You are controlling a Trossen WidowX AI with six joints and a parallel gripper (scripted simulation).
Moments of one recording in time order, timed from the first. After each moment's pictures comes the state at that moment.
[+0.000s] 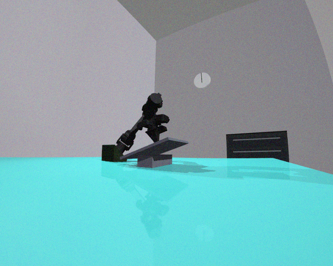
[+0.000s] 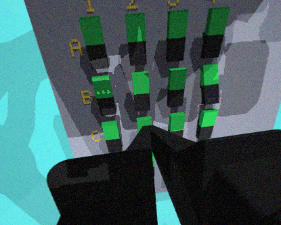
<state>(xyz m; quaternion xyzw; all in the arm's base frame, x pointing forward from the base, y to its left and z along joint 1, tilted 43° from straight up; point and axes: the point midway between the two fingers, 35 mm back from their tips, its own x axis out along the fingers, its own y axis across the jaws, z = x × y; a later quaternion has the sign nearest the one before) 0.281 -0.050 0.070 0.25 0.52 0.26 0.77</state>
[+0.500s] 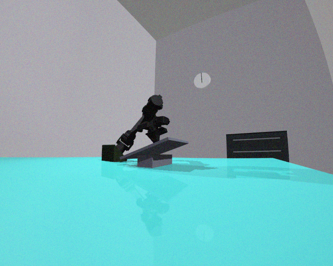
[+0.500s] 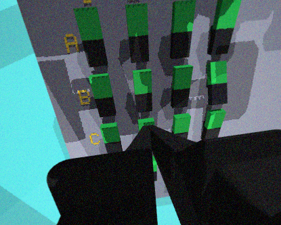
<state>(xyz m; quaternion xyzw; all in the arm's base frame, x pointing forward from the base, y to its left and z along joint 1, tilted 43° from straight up) 0.282 -0.044 0.064 0.25 0.52 0.26 0.77</state>
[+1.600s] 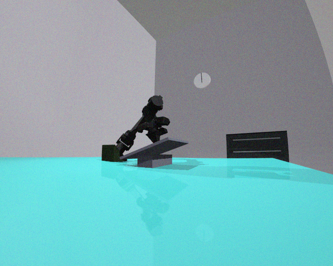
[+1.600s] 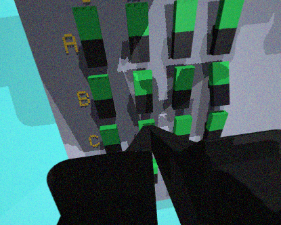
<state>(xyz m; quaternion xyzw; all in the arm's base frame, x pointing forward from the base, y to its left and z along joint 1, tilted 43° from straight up) 0.283 -0.042 0.062 0.25 0.52 0.26 0.77</state>
